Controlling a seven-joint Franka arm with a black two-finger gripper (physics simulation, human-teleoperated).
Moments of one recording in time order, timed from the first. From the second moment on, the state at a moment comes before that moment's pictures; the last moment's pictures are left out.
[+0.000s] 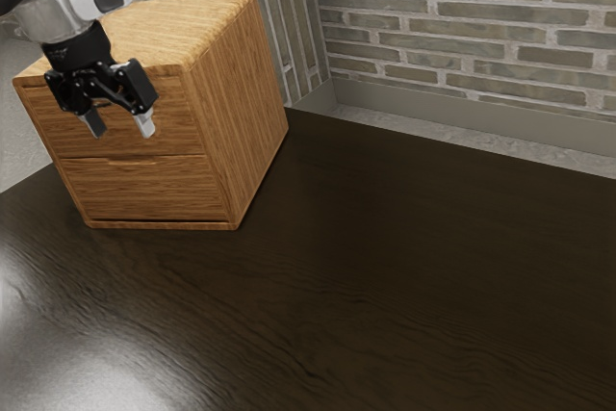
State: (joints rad) arm 0.68 0.01 -0.37 -1.32 -0.05 1.39 0.06
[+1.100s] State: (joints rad) arm 0.71 -0.21 0.00 -1.73 -0.14 1.93 -1.16
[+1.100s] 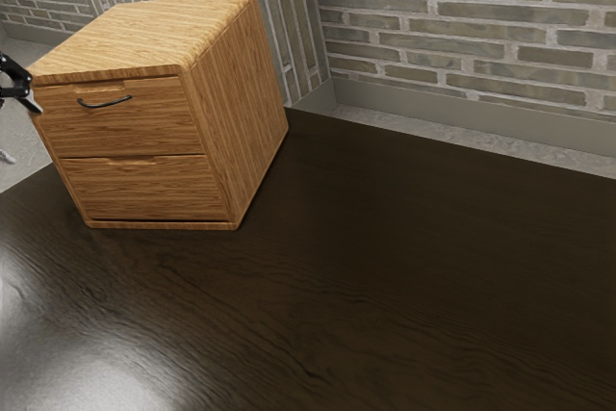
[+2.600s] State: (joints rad) arm 0.65 -0.02 -0.03 -1.70 -0.14 2.22 -1.49
